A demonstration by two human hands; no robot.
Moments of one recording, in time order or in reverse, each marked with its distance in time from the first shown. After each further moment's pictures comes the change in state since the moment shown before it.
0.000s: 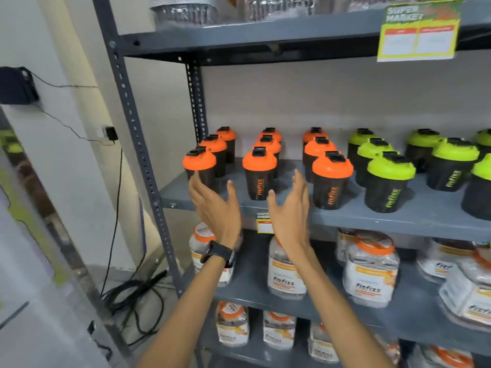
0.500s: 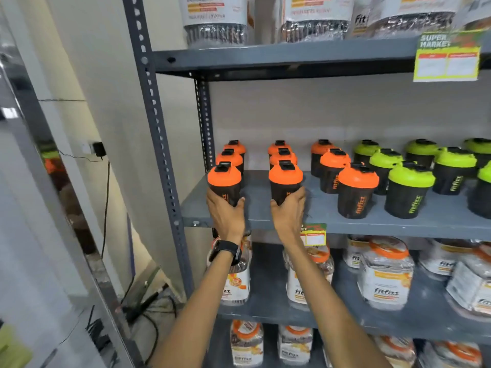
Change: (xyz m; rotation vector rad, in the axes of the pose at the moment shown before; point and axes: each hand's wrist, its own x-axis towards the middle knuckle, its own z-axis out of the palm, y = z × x) left_hand 0.074 -0.060 0.000 -0.077 -0.293 -0.167; right_hand 0.024 -0.023 0.100 -0.109 0.082 0.315
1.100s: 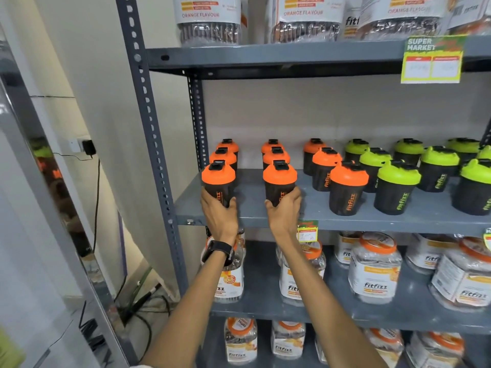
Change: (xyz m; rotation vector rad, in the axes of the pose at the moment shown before) left_hand -0.002 -0.010 0.001 0.000 -0.008 0.024; right_hand -0.006 0.006 -0.006 0.010 0.015 -0.020
